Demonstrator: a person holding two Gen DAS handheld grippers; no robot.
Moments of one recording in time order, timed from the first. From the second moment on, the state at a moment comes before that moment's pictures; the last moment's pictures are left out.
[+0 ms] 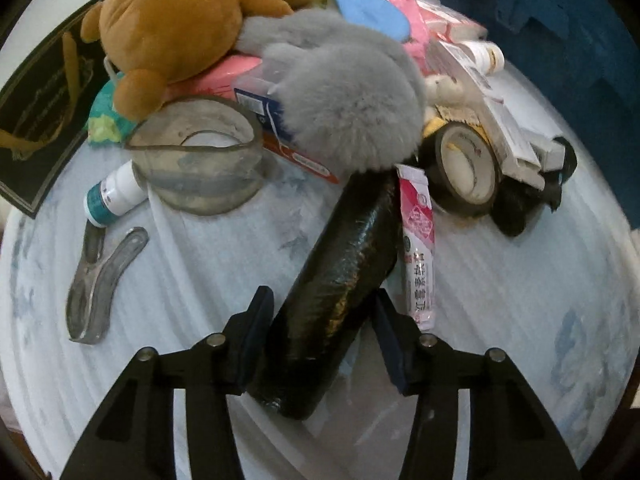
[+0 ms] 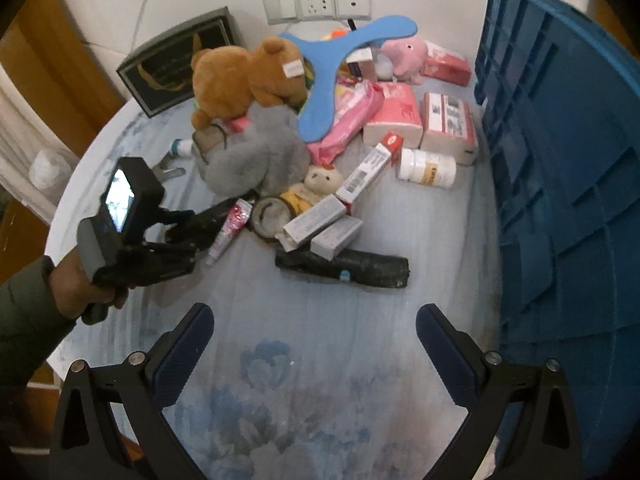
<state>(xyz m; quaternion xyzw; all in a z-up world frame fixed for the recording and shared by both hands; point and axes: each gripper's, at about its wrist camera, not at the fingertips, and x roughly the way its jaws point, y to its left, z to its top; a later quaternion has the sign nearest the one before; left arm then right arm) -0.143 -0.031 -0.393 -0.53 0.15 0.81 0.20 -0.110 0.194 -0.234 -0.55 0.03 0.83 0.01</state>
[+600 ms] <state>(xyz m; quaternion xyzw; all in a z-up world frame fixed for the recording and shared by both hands) -0.069 -0.091 -0.382 -0.54 0.03 0.82 0.18 -0.175 0.197 -0.363 -0.59 -0.11 0.80 -0.01</state>
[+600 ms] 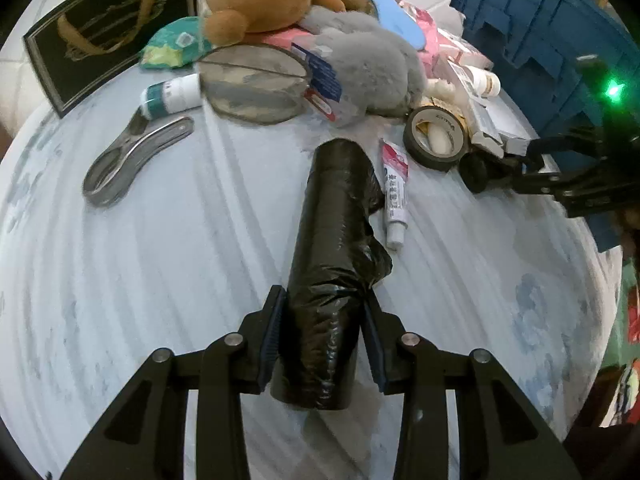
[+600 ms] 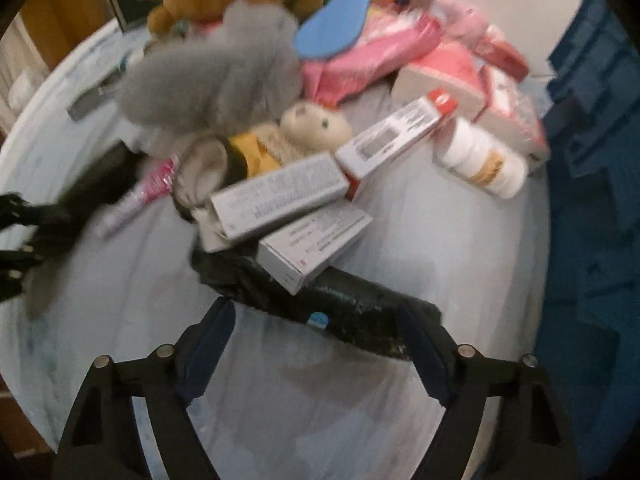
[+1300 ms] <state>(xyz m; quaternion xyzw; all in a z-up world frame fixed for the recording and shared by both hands) -0.053 -0.095 -0.376 -0.54 0.02 0.82 0.17 -0.181 0.196 -0.384 -0.59 -0.12 0.80 -0.06</state>
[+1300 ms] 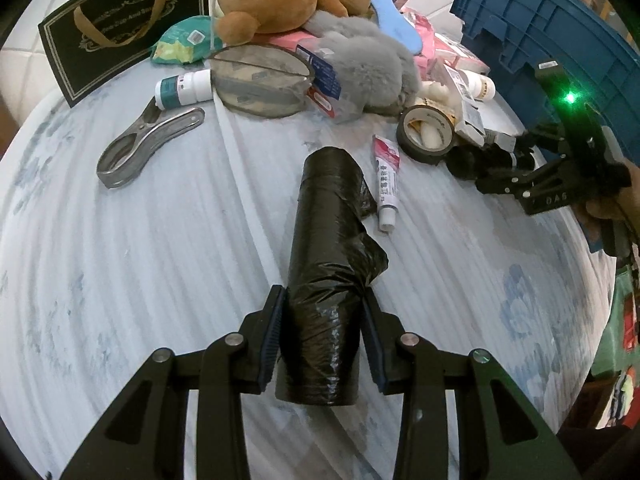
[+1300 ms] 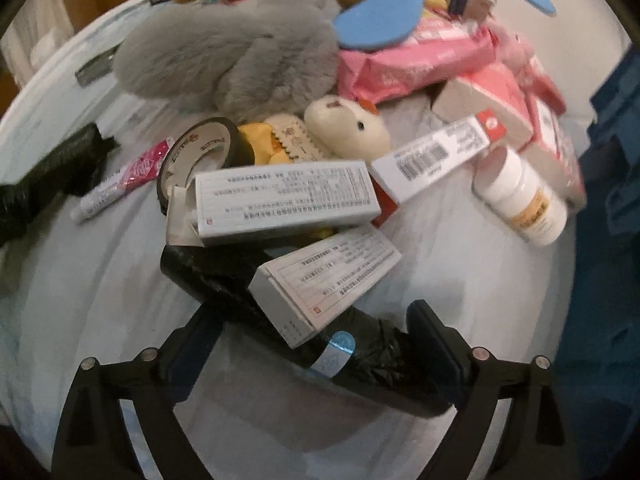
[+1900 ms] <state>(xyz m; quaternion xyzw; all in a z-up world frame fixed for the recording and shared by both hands) -0.033 -0.096 -0.363 -0.55 0.02 0.82 0.15 -0.096 0.168 -0.364 -0.64 -0.01 0.76 -0.08</state>
